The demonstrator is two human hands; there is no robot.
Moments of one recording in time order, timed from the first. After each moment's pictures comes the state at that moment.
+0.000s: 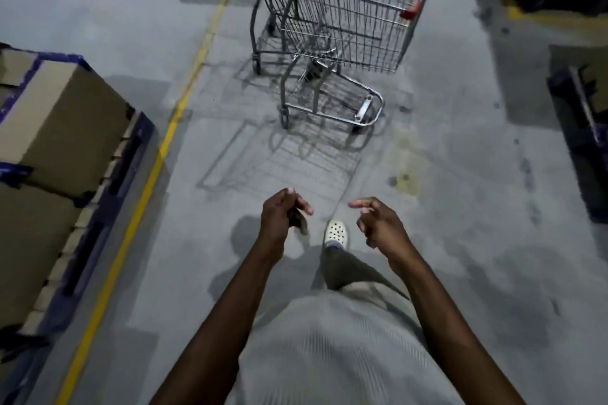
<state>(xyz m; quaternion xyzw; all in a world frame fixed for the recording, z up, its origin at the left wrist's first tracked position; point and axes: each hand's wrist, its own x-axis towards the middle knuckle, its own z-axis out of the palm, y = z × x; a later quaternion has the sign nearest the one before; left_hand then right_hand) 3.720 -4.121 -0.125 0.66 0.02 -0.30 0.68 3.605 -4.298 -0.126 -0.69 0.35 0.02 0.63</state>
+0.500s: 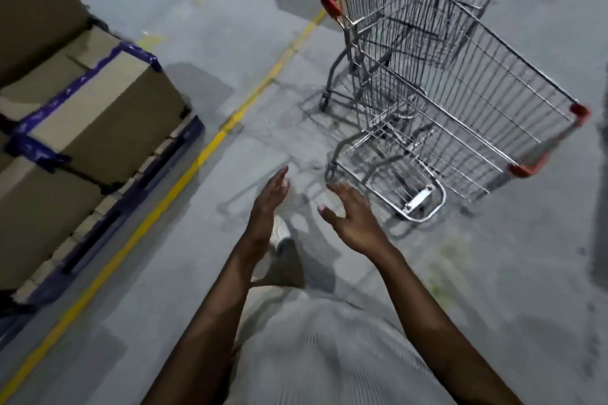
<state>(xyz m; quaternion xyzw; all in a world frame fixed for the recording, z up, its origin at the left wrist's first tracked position) 4.073 -4.196 -0.114 0.70 0.07 -0.15 0.70 4.046 -4.393 -0.122 -0.89 0.05 0.17 0.42</state>
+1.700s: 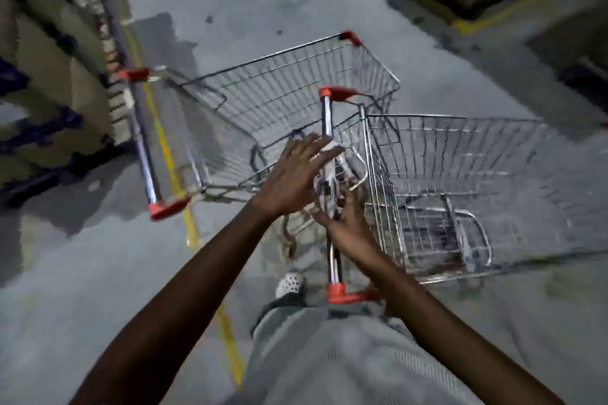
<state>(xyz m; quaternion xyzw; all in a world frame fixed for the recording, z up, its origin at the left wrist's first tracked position) 4.952 -4.518 -0.070 0.64 -0.76 -0.07 0.06 4.781 -4.504 -0.109 -0.59 0.52 -0.14 0.60</state>
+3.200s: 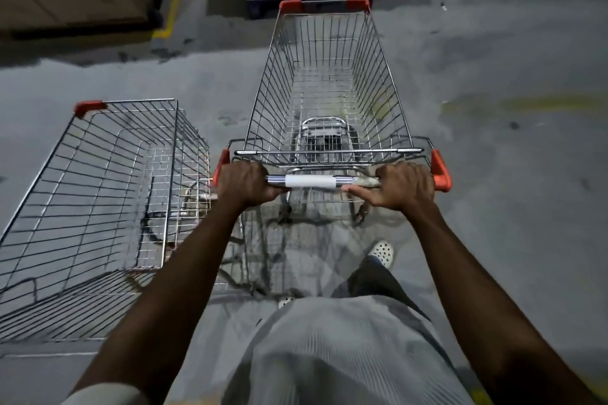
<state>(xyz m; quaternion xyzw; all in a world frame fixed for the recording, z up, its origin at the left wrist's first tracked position) 4.870 -4.594 -0.122 0.35 -0.92 0.05 -0.14 4.625 -4.374 -0.113 -0.50 0.86 0.04 0.03</state>
